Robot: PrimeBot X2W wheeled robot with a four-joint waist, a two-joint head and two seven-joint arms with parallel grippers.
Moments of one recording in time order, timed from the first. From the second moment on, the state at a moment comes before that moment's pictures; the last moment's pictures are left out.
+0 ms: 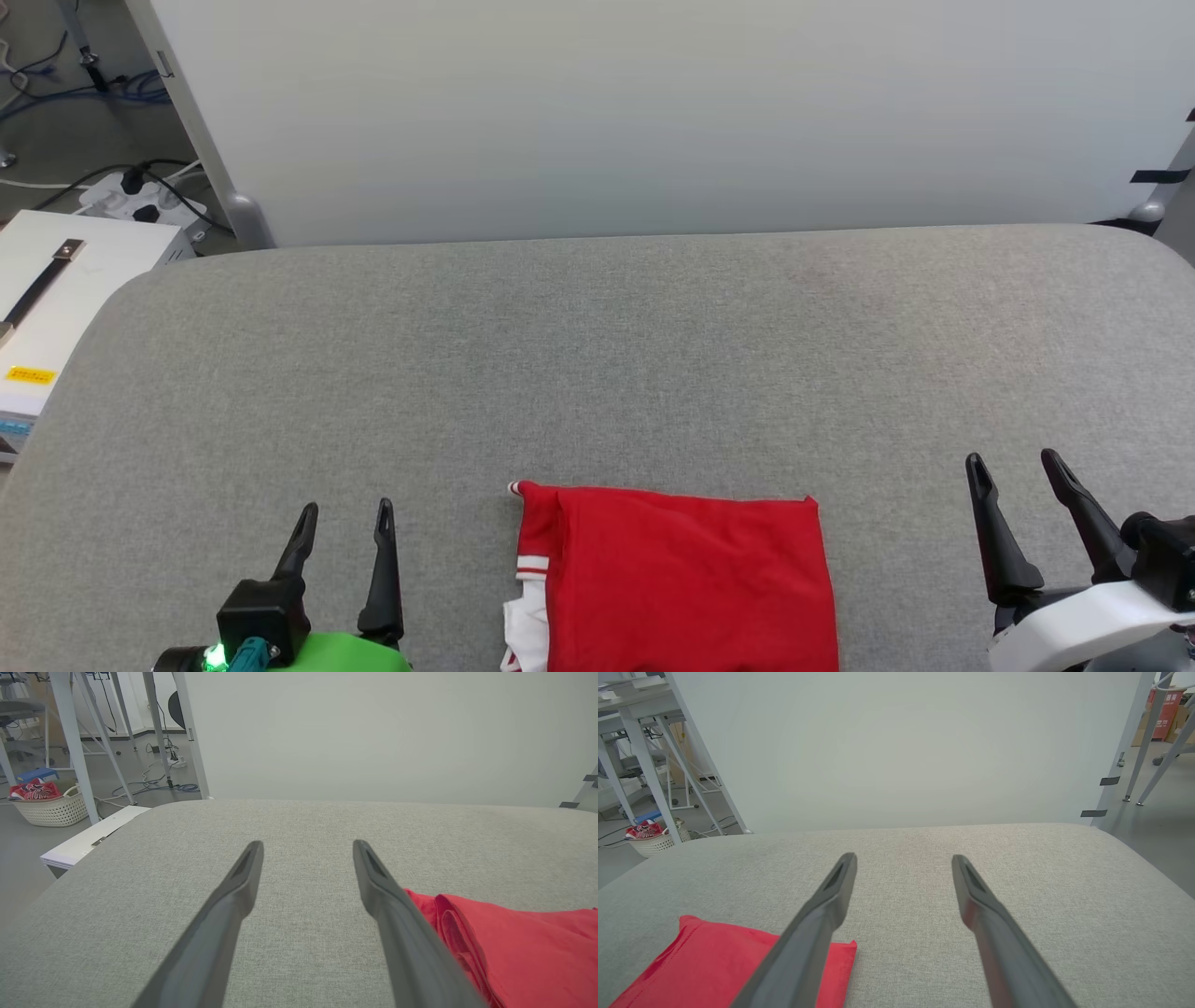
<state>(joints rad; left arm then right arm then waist) 0.12 0.23 -0.19 0.04 -0.29 0.15 -0.22 0.15 -0.14 -0.02 -0.16 0.29 0.13 -0.02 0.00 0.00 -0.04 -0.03</state>
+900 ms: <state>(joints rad) 0.02 0.20 -0.19 0.08 -0.32 0.11 -0.25 0.15 -0.26 -0.05 -0.03 0.66 0.13 0.49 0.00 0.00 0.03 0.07</state>
